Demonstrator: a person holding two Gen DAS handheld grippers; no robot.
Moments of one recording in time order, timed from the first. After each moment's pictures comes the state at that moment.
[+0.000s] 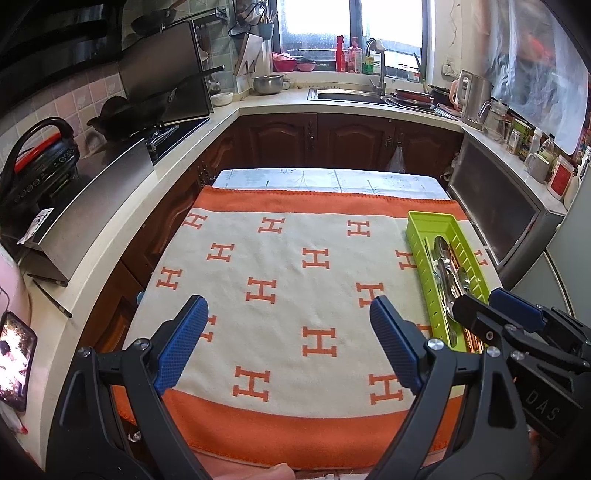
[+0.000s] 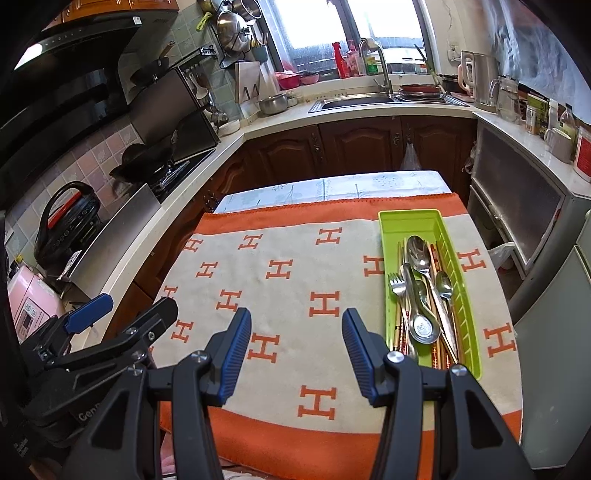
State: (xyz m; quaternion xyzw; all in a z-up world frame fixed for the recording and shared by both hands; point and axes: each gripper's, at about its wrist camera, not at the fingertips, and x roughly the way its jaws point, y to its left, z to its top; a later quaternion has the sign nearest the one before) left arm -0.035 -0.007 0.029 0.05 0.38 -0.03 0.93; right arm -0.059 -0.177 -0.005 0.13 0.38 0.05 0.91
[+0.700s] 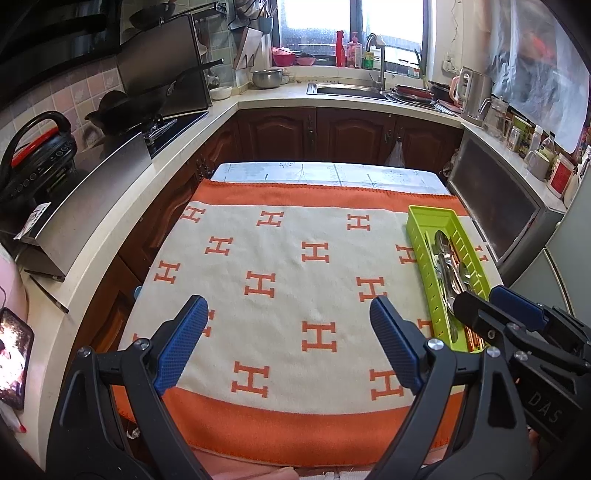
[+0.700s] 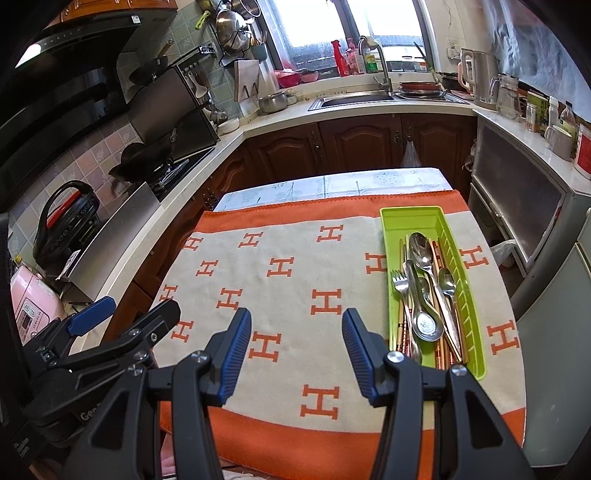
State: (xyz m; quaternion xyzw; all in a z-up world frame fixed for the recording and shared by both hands) left arm -0.036 -0.011 0.016 0.05 0.38 -0.03 0.92; right arm -0.058 -0.173 -0.007 0.14 0.38 0.05 0.91
